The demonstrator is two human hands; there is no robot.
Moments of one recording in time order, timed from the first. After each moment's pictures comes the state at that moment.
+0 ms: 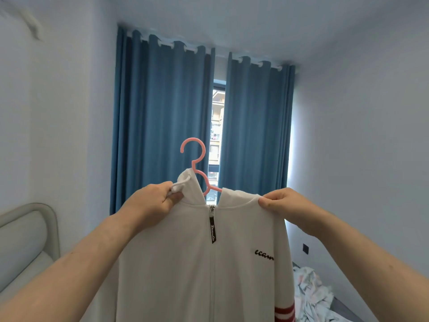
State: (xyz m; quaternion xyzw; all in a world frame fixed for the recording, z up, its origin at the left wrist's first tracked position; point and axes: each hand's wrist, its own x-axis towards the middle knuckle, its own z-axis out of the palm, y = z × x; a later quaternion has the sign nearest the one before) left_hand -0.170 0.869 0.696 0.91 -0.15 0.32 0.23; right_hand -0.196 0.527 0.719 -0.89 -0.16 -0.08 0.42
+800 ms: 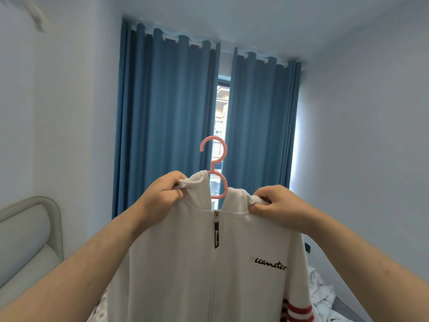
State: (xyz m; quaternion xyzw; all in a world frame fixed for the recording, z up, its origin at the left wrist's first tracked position) left_hand -0.169 0.866 0.696 0.80 -0.27 0.25 0.48; right_hand -0.192 0.564 0.721 -0.92 -0.20 -0.17 0.27
